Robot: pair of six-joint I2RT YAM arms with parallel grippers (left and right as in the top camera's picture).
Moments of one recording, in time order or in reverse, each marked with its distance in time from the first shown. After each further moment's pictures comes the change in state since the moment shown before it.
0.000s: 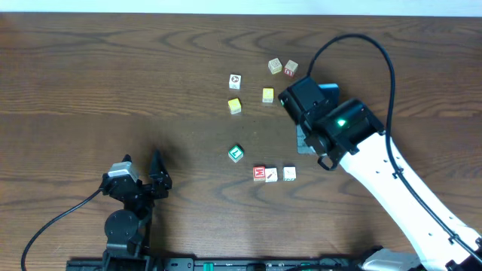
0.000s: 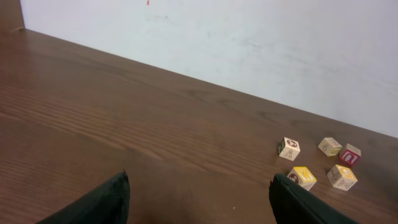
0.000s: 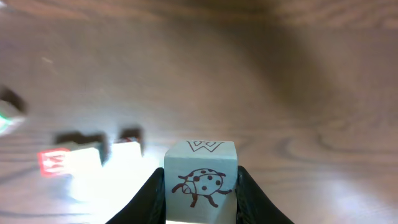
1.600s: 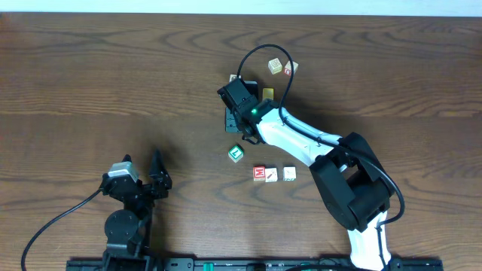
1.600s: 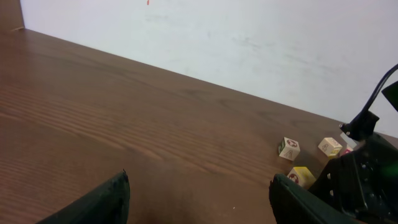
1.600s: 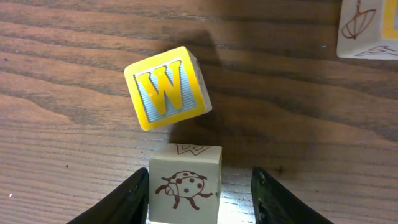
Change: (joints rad) left arm 0.000 0.000 0.000 0.000 0.000 0.000; right arm 0.084 0.615 0.045 0.844 -0.261 0.079
